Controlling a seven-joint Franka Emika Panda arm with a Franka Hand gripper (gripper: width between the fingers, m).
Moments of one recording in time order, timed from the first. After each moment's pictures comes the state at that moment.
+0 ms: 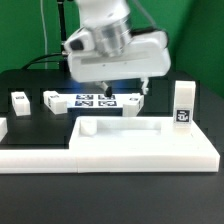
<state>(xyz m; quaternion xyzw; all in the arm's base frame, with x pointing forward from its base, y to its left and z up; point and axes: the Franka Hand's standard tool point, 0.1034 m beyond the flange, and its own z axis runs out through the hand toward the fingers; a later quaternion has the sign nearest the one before) 0.481 0.020 0.056 -0.95 0.21 0.17 0.13</state>
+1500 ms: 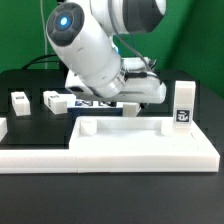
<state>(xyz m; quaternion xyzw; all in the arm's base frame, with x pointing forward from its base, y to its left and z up) 0.435 0.038 0.010 -0.88 0.23 0.38 0.16</state>
